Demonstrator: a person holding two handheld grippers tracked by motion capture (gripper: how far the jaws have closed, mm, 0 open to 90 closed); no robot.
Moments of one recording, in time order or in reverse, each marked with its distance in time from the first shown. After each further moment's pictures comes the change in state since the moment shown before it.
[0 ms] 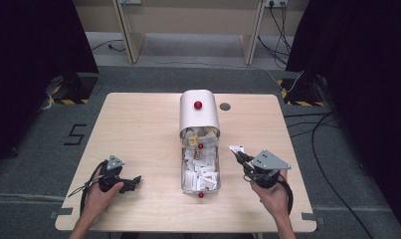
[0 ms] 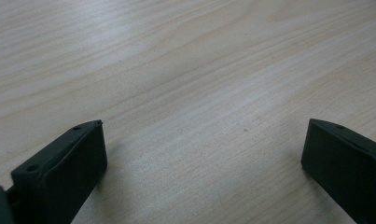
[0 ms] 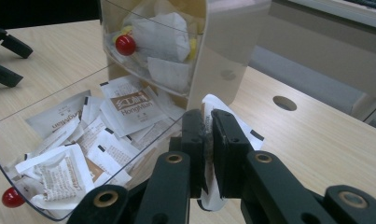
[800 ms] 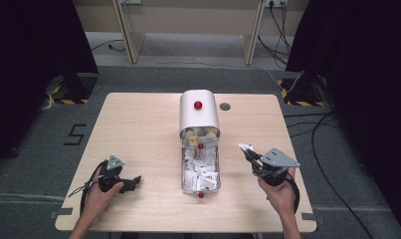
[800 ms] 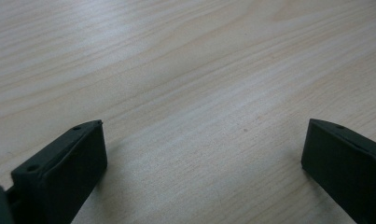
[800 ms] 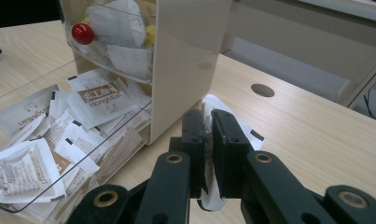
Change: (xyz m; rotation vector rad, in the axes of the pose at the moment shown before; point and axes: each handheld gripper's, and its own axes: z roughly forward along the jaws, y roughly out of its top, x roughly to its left) left arm 0.000 0.000 0.000 0.000 0.000 0.000; right arm -0.021 -0.012 -0.006 0.008 -0.052 0.047
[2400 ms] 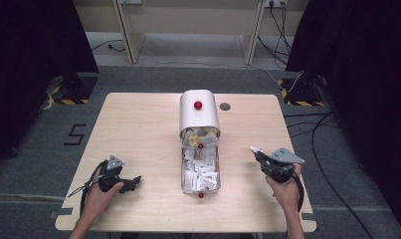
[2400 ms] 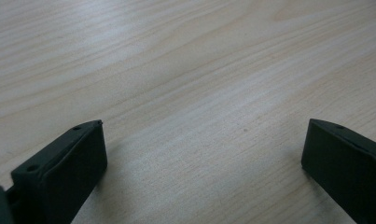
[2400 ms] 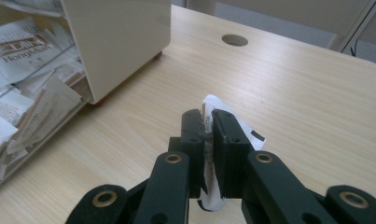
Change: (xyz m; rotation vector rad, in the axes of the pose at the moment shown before) left arm 0.000 0.000 0.000 0.000 0.000 0.000; right arm -0.036 -0.041 0.017 0.101 -0.065 0.111
